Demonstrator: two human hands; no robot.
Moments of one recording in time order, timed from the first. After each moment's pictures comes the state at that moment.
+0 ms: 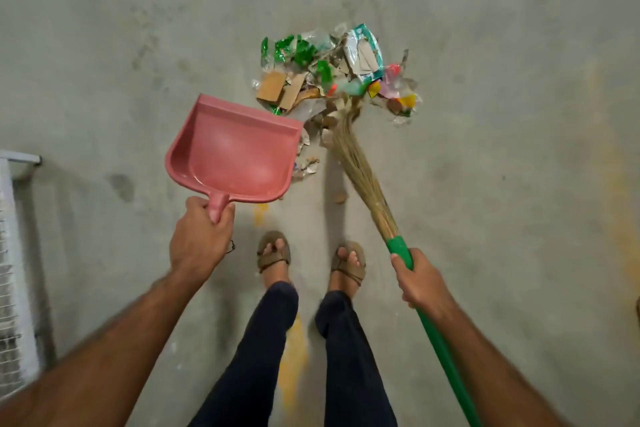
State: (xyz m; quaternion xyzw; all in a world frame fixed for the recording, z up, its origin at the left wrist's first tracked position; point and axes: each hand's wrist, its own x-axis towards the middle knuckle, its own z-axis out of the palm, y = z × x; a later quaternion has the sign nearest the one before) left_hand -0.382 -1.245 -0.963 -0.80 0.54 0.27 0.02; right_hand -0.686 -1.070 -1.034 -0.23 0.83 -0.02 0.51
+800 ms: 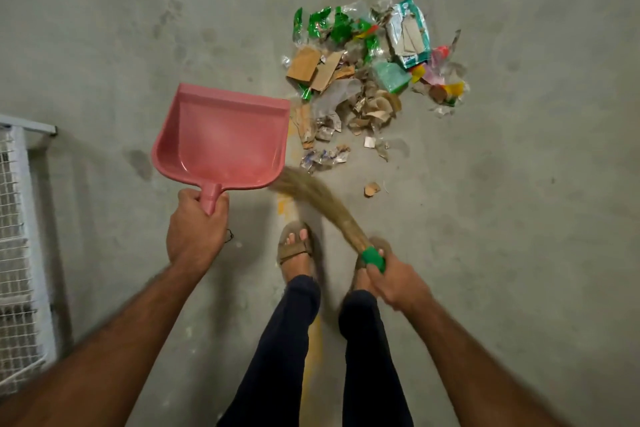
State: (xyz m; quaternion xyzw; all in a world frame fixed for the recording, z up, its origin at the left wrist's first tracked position) left_hand -0.303 -1.269 -1.013 -0.84 0.47 0.26 -0.02; right_hand -0.589 -1.111 -1.099 -0.37 0.75 0.13 0.54
